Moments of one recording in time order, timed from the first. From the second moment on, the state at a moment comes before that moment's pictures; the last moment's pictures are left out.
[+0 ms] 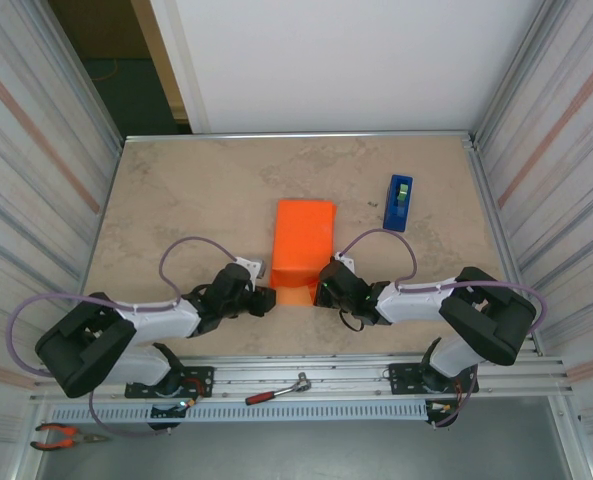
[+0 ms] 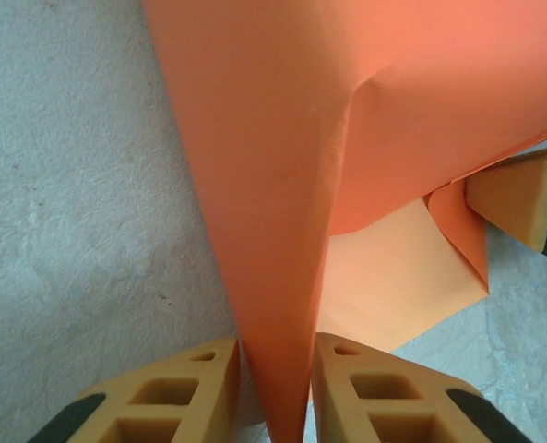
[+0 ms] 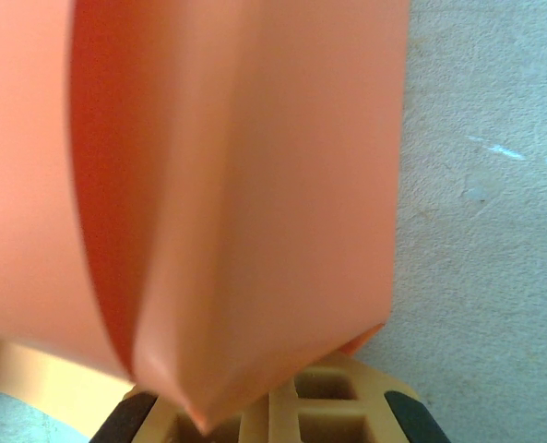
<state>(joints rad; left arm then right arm) -0.78 1.31 0.31 0.26 0.09 -0.54 0.94 1.50 0.51 0.11 0.18 0.97</state>
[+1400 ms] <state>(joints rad) -0.79 1.24 0.40 0.06 0.04 -0.59 0.94 1.50 0.51 0.11 0.18 0.97</state>
